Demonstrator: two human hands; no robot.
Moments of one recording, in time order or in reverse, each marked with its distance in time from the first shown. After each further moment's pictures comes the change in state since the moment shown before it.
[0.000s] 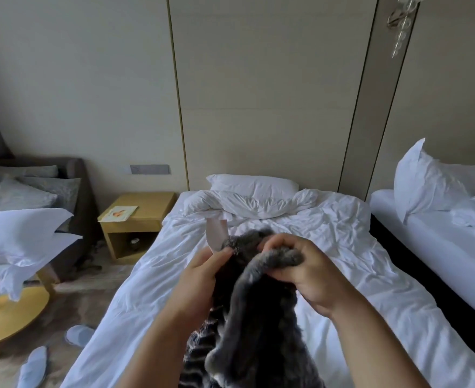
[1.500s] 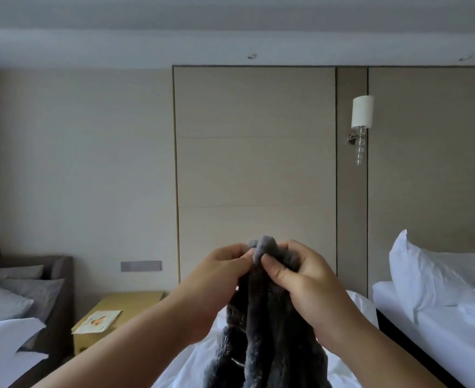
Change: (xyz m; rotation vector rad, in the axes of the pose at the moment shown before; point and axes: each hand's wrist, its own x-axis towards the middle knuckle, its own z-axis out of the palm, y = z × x) left_hand 0.002 0.189 0.085 0.345 -0.297 0.255; right_hand 0.056 -0.148 0.005 -0.219 0.345 -0.233
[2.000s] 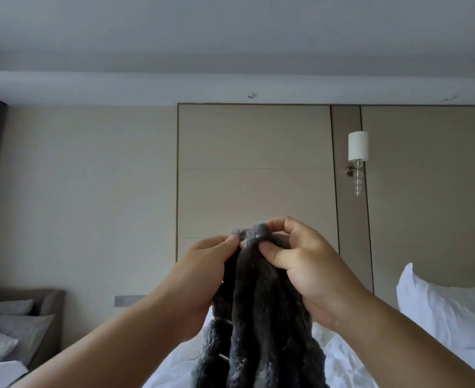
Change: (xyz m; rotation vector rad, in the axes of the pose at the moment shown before) left_hand 0.010 0.057 -0.020 -0.050 0.089 0.182; right_hand 0.050 -0.060 0.006 0.114 -0.112 -0.066
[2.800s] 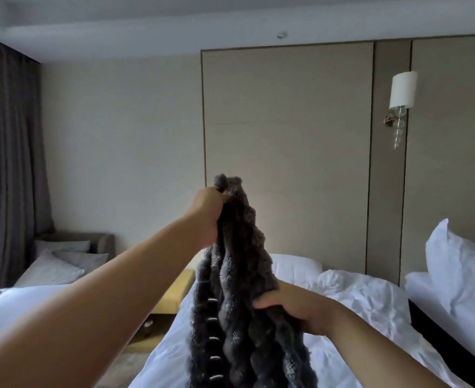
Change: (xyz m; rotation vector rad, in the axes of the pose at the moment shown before) left_hand 0.020 -0.035 -0.052 -0.045 0.423 -0.238; right_hand -0.044 0.168 0.020 0.086 -0.542 0.669
